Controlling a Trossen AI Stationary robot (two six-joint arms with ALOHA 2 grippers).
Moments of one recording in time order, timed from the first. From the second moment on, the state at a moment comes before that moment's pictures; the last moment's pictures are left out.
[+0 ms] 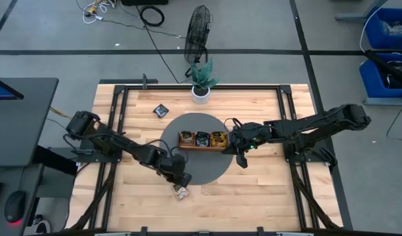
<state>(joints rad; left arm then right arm) -0.36 1.67 0.91 -0.17 0.12 -1.45 0.10 1.25 0.75 -0.13 -0.12 0.30</state>
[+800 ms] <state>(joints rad) -0.56 1.67 0.90 -0.26 0.03 -1.87 0.10 1.25 0.75 -0.16 -0.15 0.28</state>
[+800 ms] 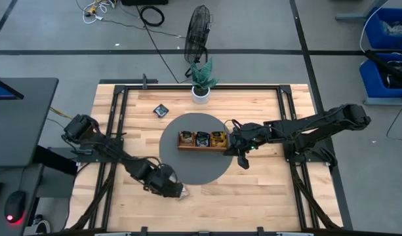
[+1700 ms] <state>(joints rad) -0.76 1.63 0.71 -0.04 -0.55 -2.33 0.10 1.25 0.75 -0.18 -0.18 0.22</state>
